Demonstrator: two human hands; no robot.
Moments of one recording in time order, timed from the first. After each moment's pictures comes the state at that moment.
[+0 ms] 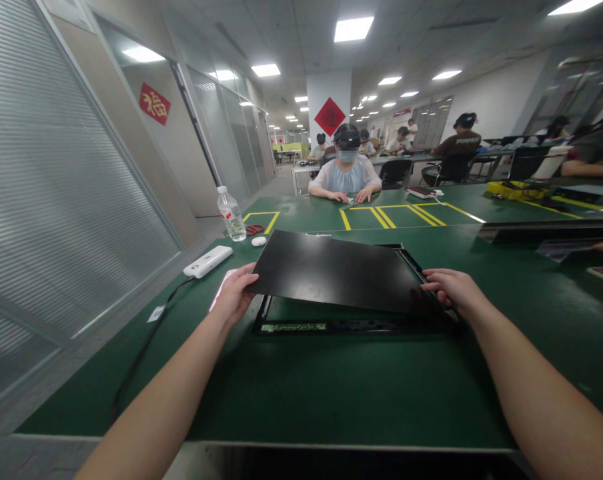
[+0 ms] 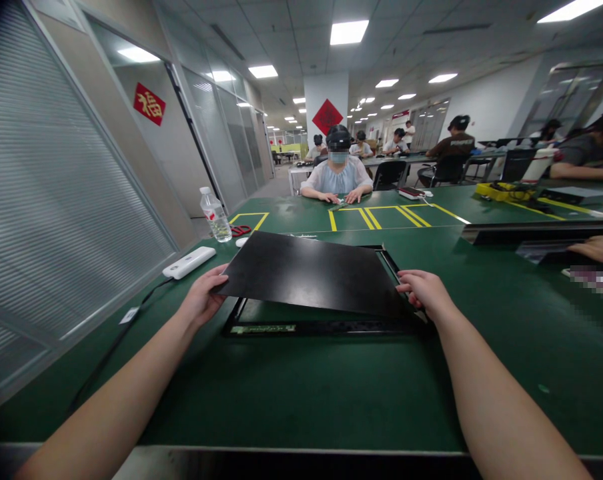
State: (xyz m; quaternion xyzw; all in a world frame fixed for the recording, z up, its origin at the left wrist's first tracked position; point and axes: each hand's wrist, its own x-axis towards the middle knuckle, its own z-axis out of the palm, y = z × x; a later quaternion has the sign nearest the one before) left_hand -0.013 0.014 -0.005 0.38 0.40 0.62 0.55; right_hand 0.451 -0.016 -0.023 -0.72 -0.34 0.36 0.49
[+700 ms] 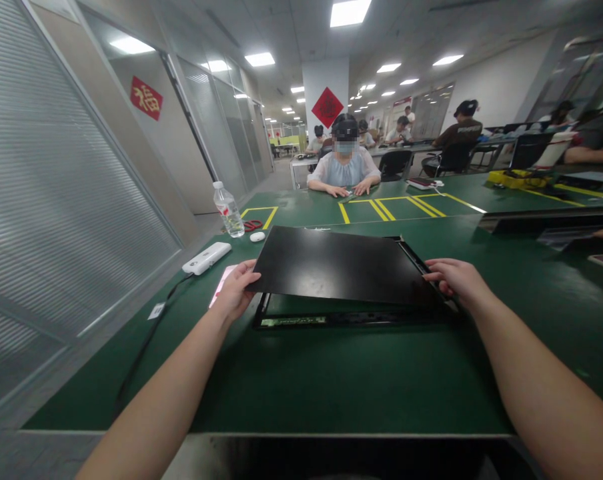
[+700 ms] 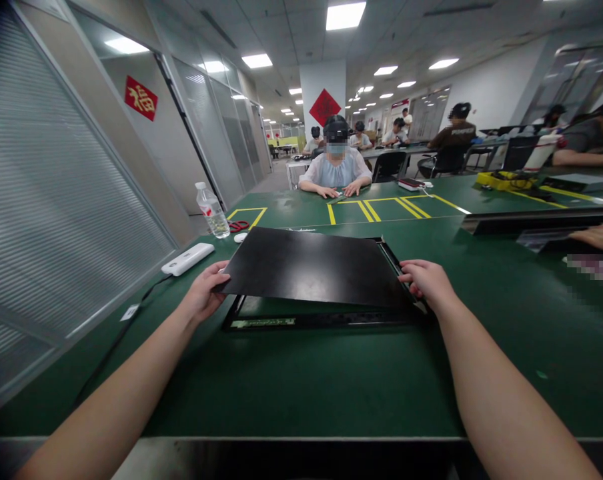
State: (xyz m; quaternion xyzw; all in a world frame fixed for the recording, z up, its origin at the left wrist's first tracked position) left_hand -0.008 0.010 -0.004 0.40 0.42 0.60 0.56; right_hand 0.457 -0.014 -0.025 -0.73 -0.34 0.34 0.49
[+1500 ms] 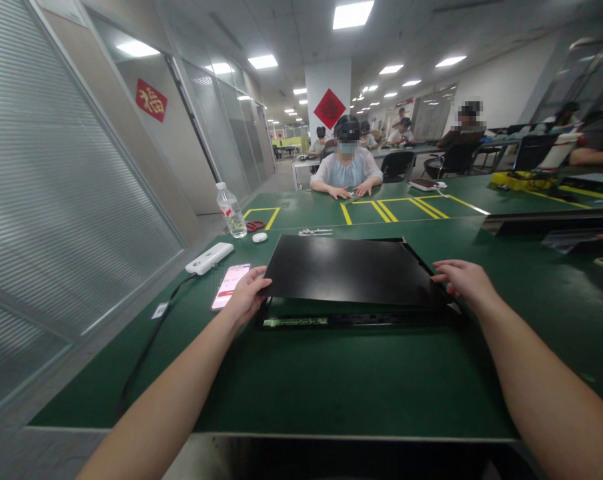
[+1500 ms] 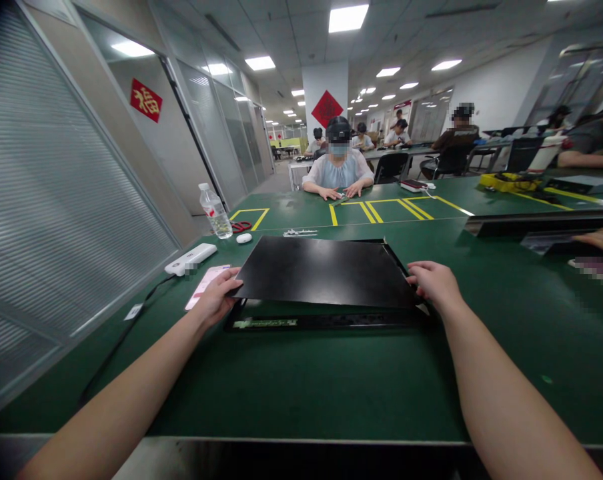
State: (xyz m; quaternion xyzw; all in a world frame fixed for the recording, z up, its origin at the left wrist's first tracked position) left_hand -0.002 0.011 -0.020 0.40 0.43 0.56 0.58; right_hand 0.467 -0.011 -0.032 -0.76 -0.36 0.28 0.46
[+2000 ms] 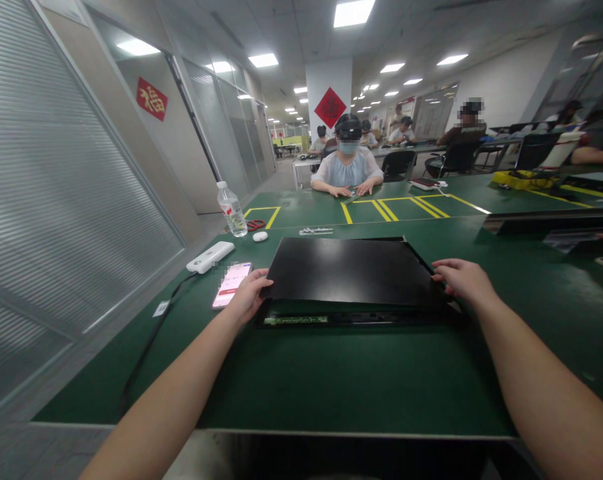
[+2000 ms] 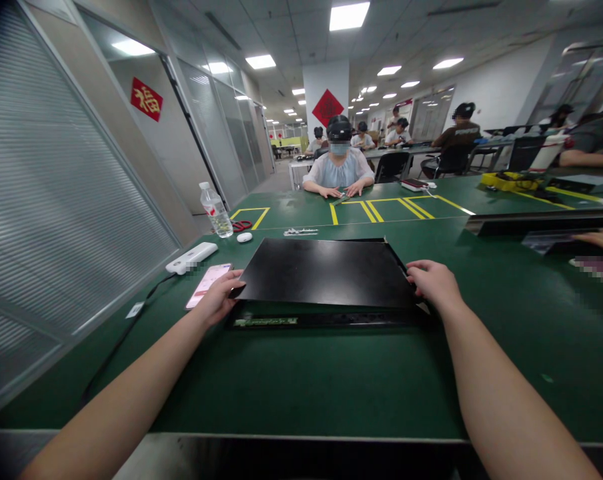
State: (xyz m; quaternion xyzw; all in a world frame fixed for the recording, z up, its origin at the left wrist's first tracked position) left_hand -0.004 0.013 -0.023 0.38 0.48 0.53 0.59; right_hand 0.468 -0.014 -0.031 -0.79 -0.40 0.23 0.41
